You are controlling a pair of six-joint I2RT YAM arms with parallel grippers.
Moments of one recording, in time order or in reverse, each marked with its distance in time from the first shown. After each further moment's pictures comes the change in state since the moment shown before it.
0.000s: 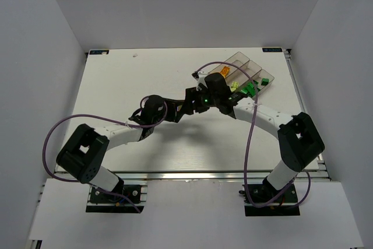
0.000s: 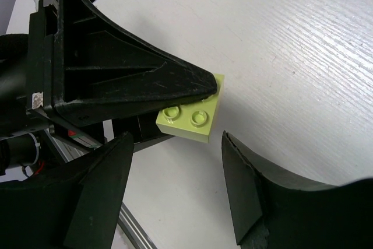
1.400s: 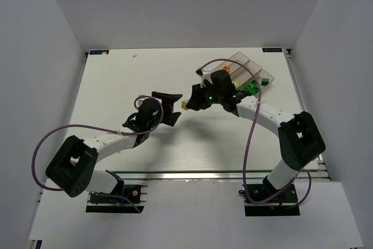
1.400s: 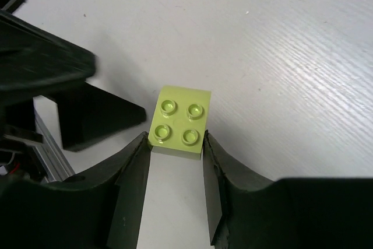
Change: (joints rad) left arm -0.015 -0.124 -0.080 0.048 -0.095 0.100; right arm -0.051 0.014 -0.004 0.047 -0.024 -0.098
